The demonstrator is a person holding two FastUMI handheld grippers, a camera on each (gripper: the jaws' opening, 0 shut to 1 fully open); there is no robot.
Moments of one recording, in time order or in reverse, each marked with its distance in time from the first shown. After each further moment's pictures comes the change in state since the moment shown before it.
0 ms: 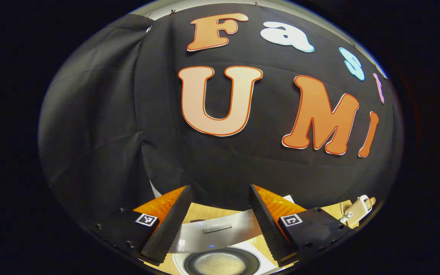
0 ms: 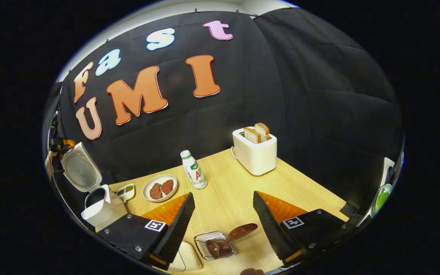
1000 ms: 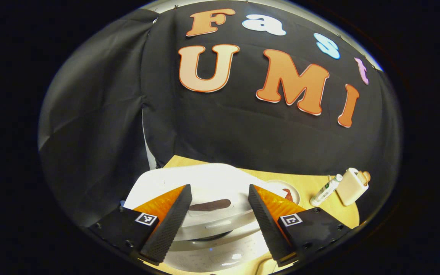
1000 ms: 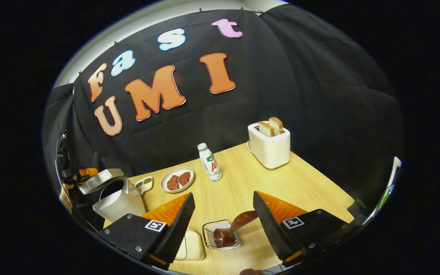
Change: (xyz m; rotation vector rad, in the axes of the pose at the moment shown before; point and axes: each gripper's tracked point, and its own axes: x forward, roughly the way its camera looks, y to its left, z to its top) left arm -0.116 -0.059 -0.195 0.010 0.114 -0.025; right arm -0.025 -0.004 -0.017 -0.016 0.042 0.160
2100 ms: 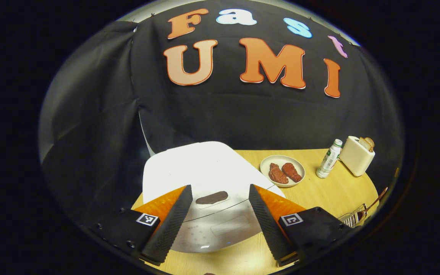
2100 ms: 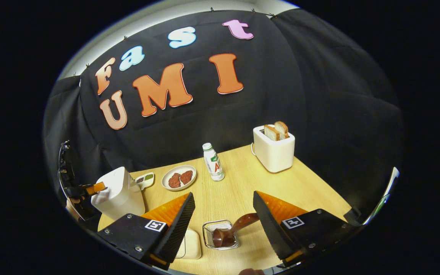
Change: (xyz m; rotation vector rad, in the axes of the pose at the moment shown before) left arm -0.053 -0.008 -0.043 0.125 -0.028 -0.013; right arm -0.005 0.011 0.023 -0.081 -0.045 0.032
